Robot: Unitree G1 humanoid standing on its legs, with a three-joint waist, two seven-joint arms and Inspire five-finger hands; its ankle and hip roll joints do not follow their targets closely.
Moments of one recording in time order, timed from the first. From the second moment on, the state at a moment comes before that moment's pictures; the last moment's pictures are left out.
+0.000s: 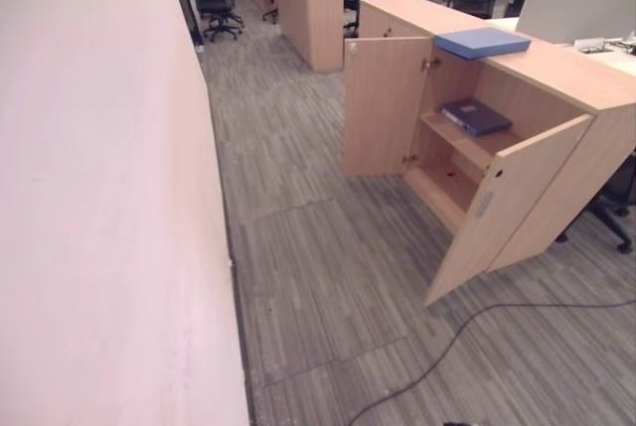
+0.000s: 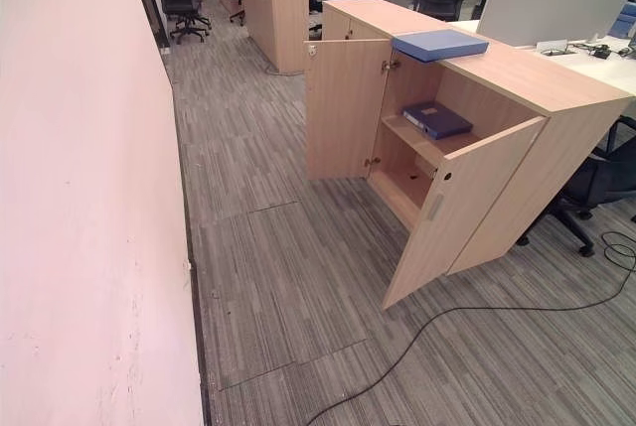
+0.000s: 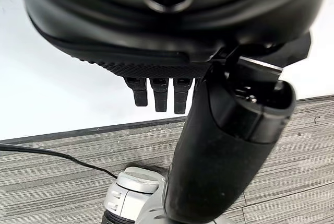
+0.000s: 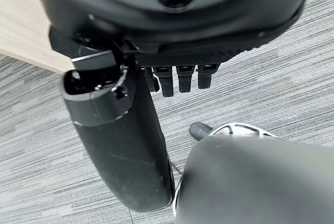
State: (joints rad) left arm 0.12 0.18 -0.01 1.36 -0.22 -0.03 0.06; right arm -0.05 -0.20 0.18 1.34 0.17 0.01 -0.03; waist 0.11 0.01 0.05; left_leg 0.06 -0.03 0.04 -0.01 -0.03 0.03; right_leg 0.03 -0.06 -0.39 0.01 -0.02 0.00
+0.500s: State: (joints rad) left arm 0.12 0.18 0.00 1.36 -0.23 -0.03 0.05; right arm -0.05 -0.20 0.18 1.34 0.17 0.02 -0.02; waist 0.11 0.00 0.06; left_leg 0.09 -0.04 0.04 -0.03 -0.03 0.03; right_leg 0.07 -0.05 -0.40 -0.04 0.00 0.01
